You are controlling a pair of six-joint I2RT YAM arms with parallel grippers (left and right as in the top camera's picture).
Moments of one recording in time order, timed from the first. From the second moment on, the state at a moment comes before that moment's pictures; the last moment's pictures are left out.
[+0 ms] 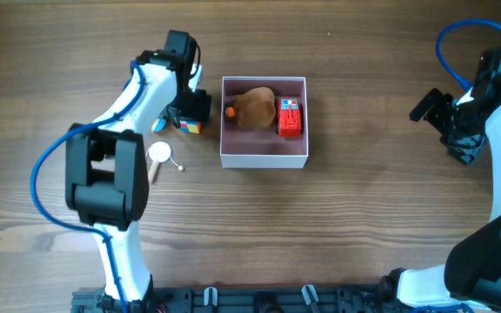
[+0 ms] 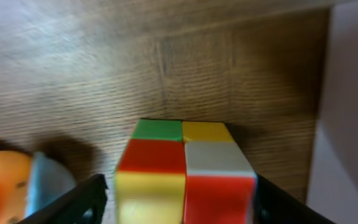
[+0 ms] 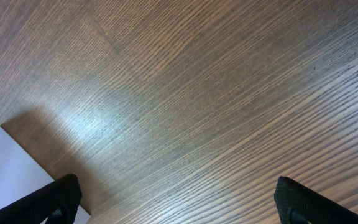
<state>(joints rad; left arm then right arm) -0.21 2.12 1.59 -0.92 -0.01 -0.07 -0.32 1.63 1.39 -1.13 -0.09 0.42</state>
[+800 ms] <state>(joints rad) -0.24 1.99 1.69 -1.14 -0.04 -0.09 -0.32 1.63 1.39 -1.14 -0.09 0.42</state>
